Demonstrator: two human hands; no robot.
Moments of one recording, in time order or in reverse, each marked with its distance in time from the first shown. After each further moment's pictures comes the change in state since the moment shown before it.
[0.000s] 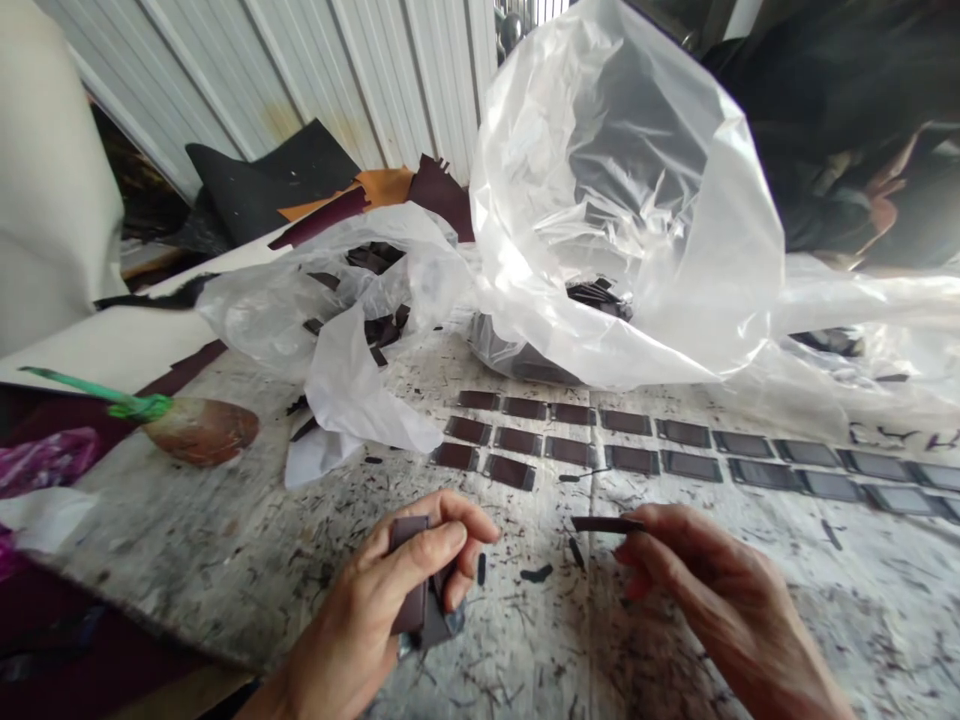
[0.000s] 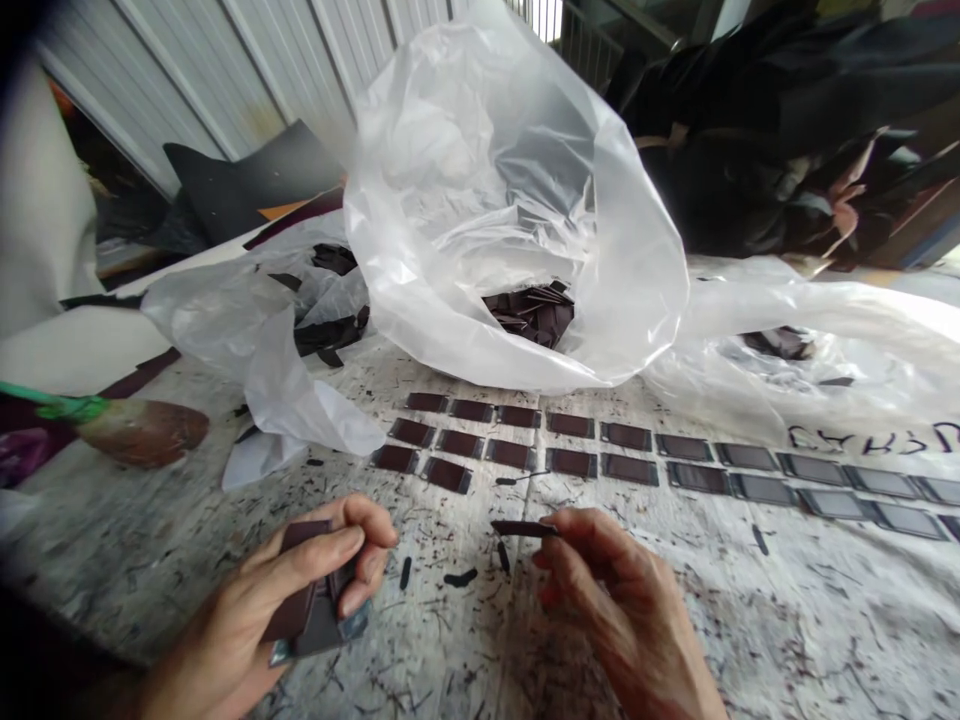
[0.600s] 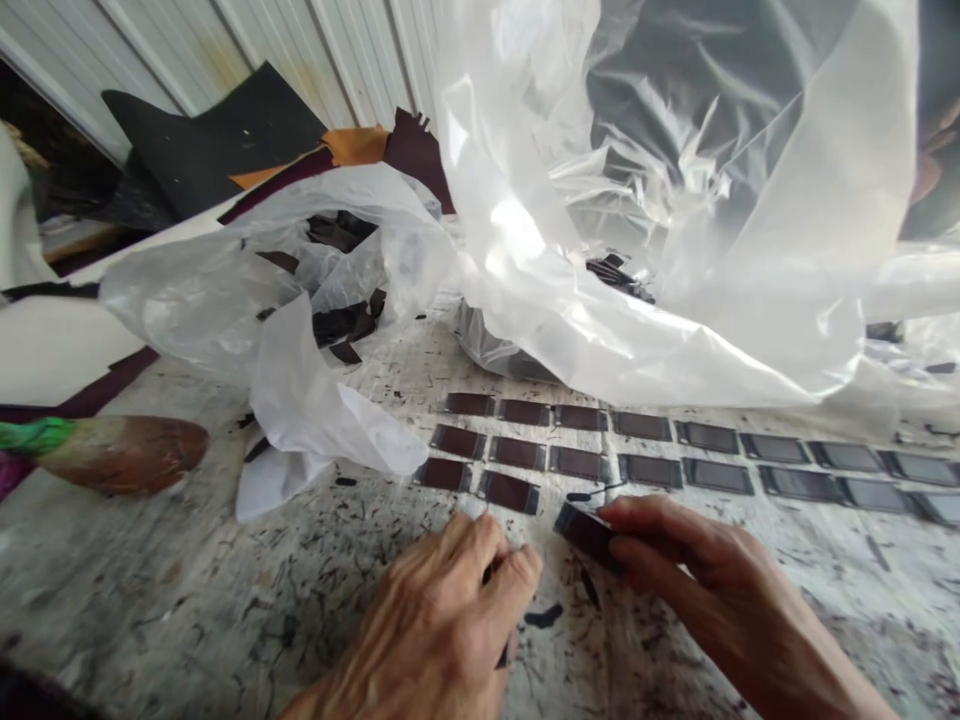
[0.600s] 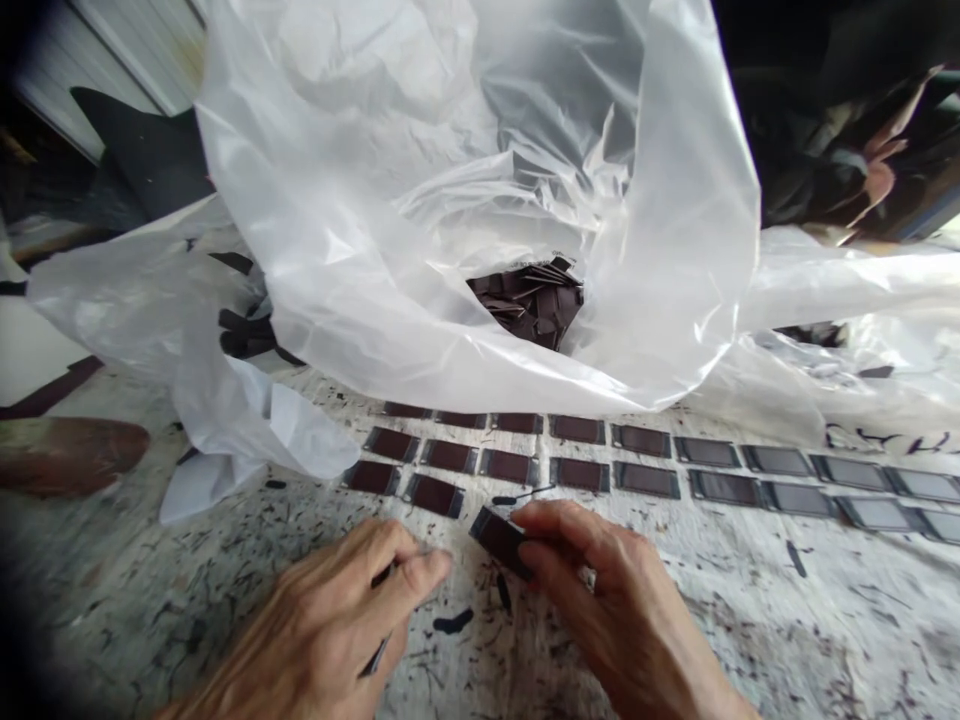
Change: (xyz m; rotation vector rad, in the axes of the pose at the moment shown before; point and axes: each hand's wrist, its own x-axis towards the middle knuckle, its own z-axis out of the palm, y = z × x) left_hand 0.026 -0.017 0.009 1.392 -0.189 0.568; right_hand 0.029 -0.019 0.006 -0.376 -0.168 -0.071
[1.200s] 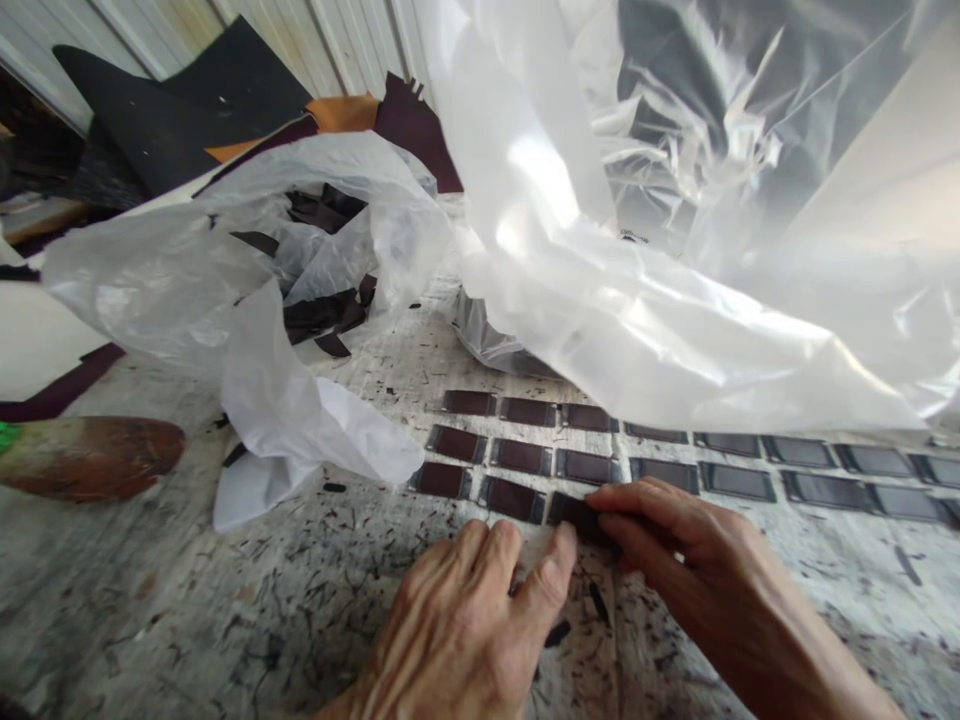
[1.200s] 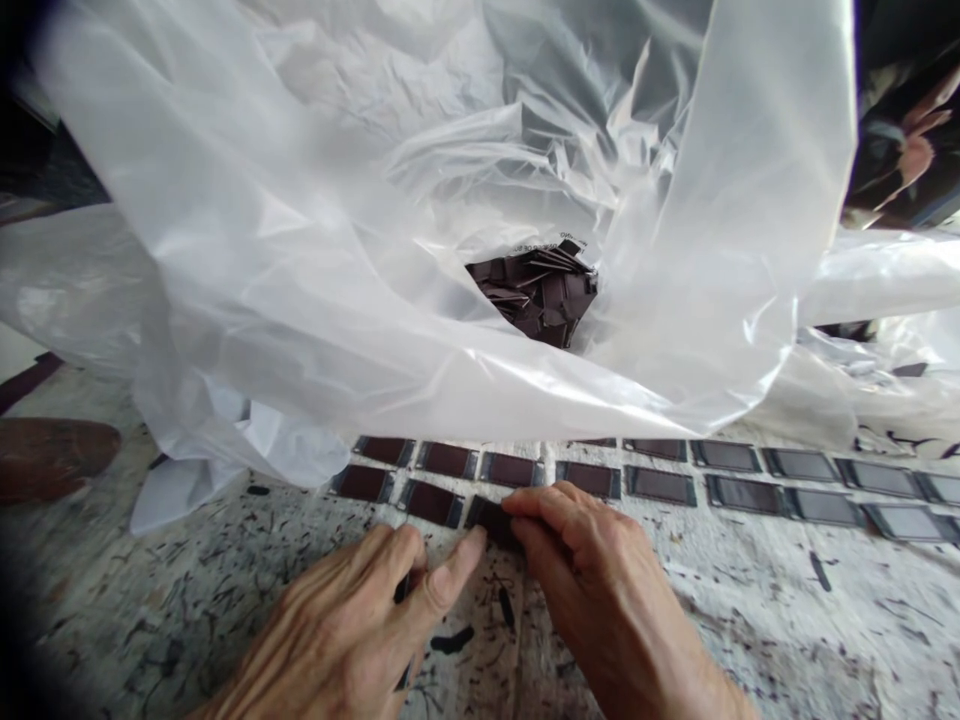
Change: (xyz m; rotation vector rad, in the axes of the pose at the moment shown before) left_hand 0.009 0.003 0.011 0.202 0.101 0.067; right_hand 0.022 -0.013 0.005 -0.242 0.095 -0.196
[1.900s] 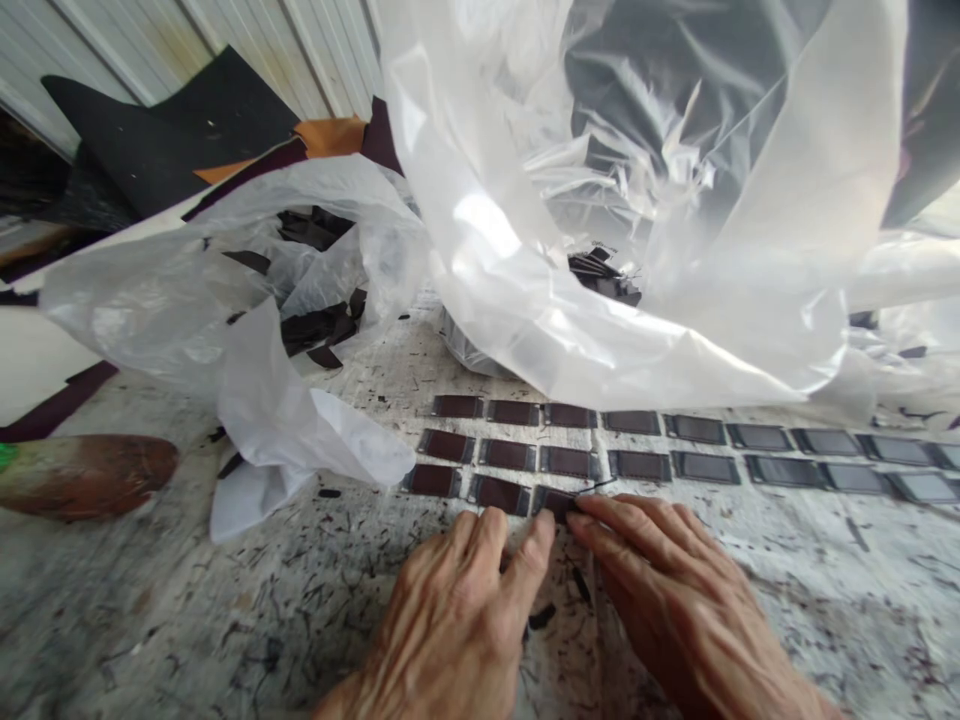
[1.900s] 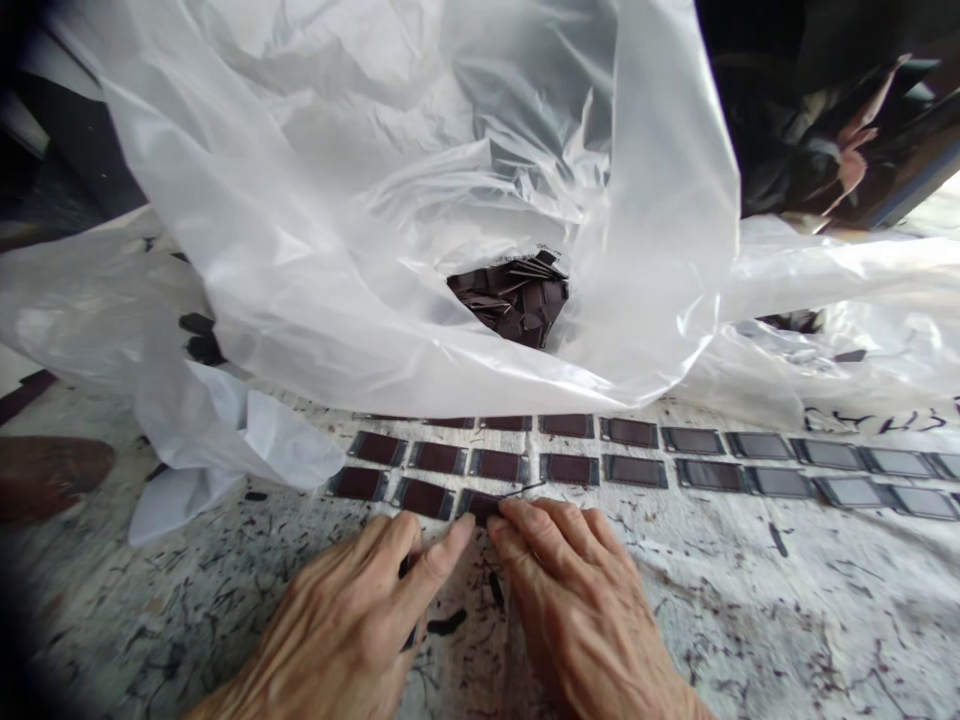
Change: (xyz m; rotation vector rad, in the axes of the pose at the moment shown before) left_hand 0.005 0.003 0.004 0.013 -0.106 -0.033; right_hand -0.032 0.010 0.008 -0.434 0.156 -0.461
